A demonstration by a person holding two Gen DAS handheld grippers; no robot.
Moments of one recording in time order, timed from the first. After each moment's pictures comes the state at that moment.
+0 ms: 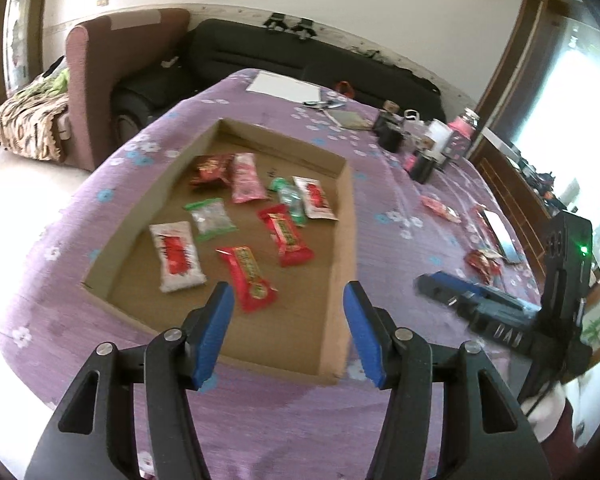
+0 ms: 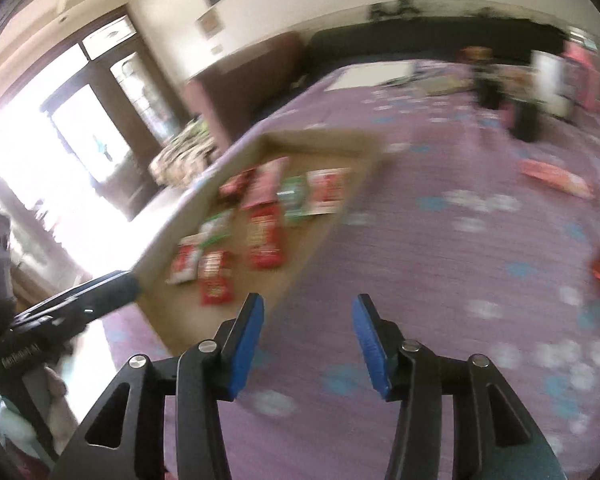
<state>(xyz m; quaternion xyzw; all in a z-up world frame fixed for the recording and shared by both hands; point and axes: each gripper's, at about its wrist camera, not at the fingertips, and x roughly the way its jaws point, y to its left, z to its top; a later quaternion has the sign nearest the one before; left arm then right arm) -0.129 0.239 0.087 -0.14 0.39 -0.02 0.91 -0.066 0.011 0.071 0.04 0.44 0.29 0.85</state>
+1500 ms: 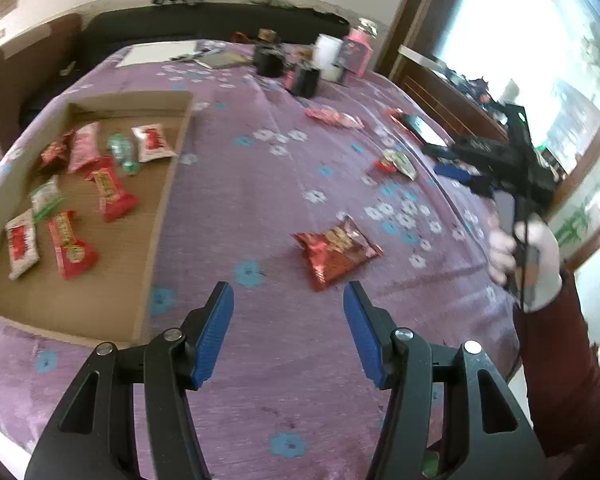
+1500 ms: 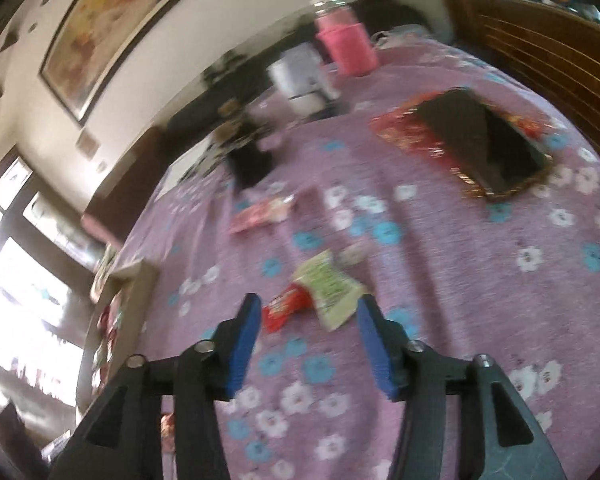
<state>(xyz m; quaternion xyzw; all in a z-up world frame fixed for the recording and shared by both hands) -0.132 0.113 0.057 -0.05 0.44 -0.17 0.88 -0.002 -0.238 0.051 0.22 0.42 0.10 0.87</state>
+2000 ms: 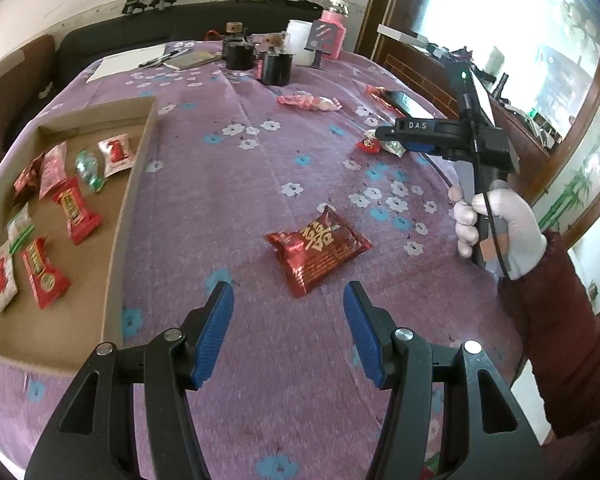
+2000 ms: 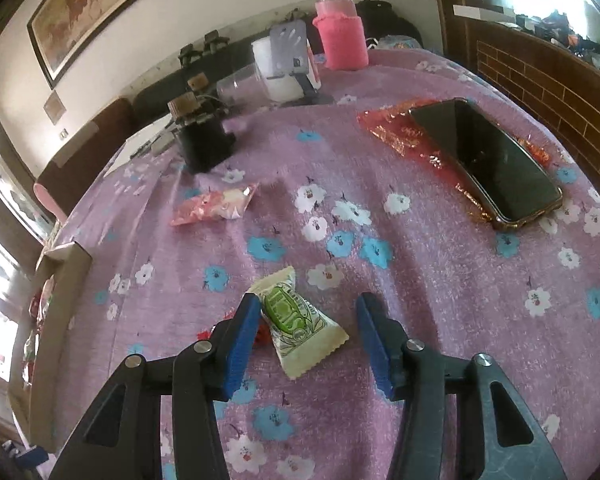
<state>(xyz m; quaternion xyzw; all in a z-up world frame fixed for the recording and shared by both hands) -0.120 0.085 0.050 0.00 0.44 -0.19 0.88 0.032 -0.209 0.028 0.12 0.43 0.04 0.89</state>
